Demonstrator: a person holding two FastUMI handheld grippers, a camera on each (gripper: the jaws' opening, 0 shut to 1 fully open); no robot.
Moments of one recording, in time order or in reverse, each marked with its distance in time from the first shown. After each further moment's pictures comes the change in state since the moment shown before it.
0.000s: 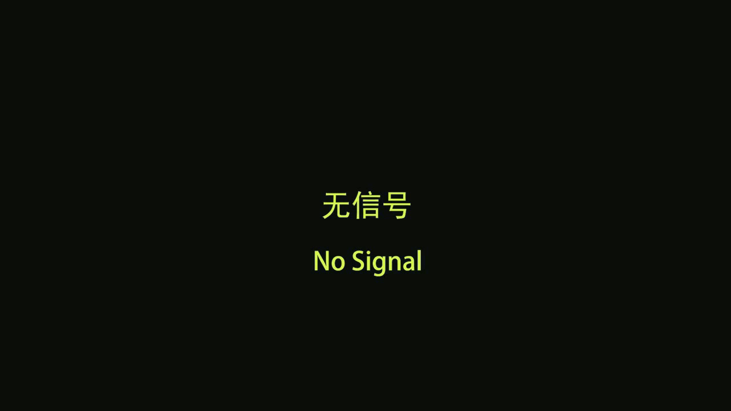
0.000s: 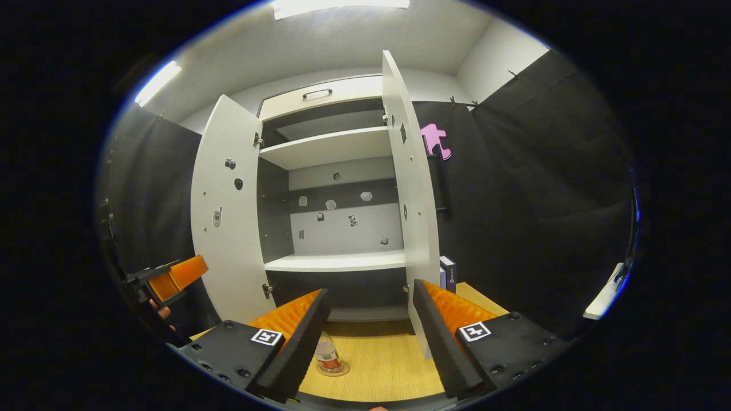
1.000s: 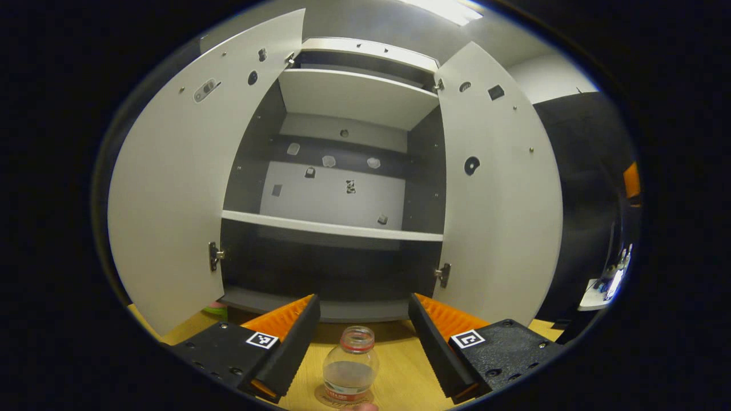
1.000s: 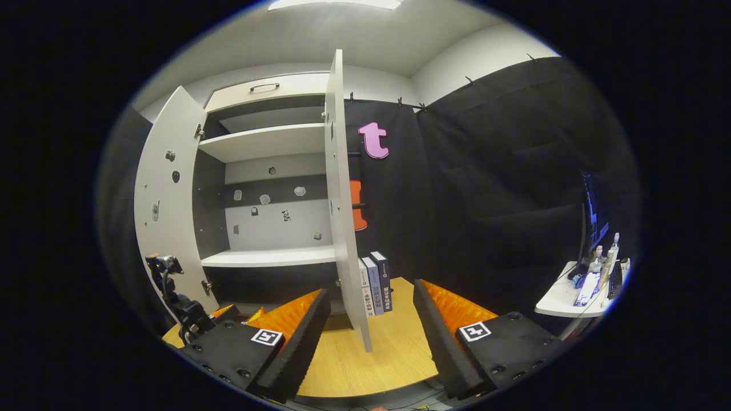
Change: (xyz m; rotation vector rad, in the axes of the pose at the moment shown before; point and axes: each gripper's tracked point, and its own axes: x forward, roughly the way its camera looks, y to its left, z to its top) left arm 0.101 -0.104 -0.247 0.027 0.217 -0.239; right arm -0.025 -0.081 -0.009 -0.023 0.033 -0.347
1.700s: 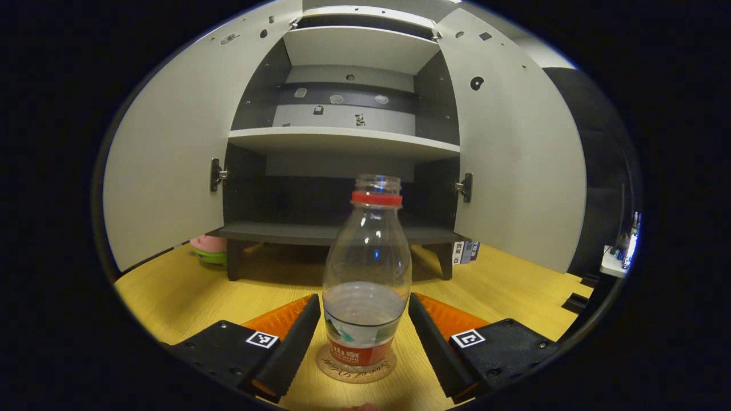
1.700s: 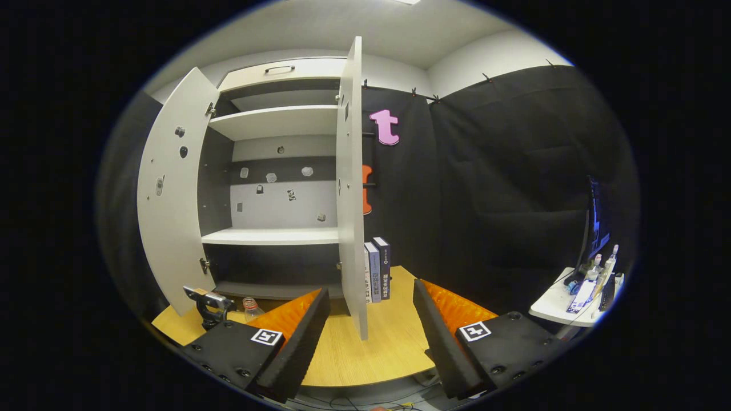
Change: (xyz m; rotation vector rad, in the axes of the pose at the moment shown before) left arm -0.014 0.005 -0.125 0.034 0.187 0.030; right arm -0.005 0.006 -0.020 -0.078 0.060 0.038
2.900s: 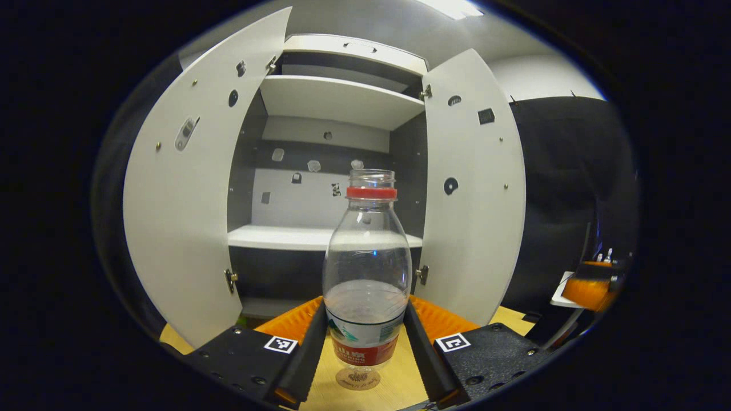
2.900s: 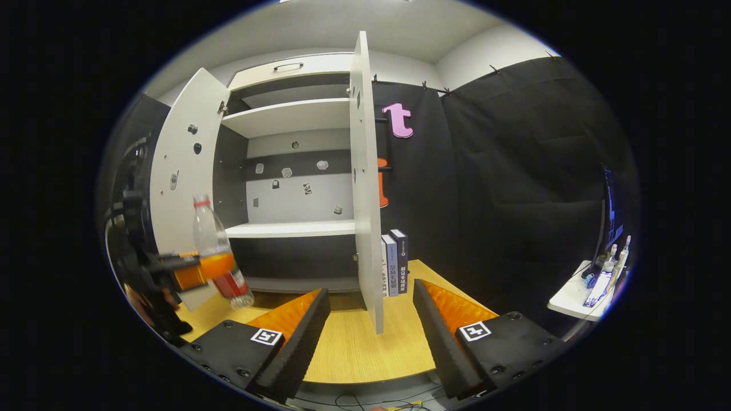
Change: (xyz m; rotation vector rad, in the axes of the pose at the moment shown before) left arm -0.093 0.020 0.267 -0.017 -0.139 -0.180; right arm 0.007 0.015 -0.025 0.037 0.020 0.093
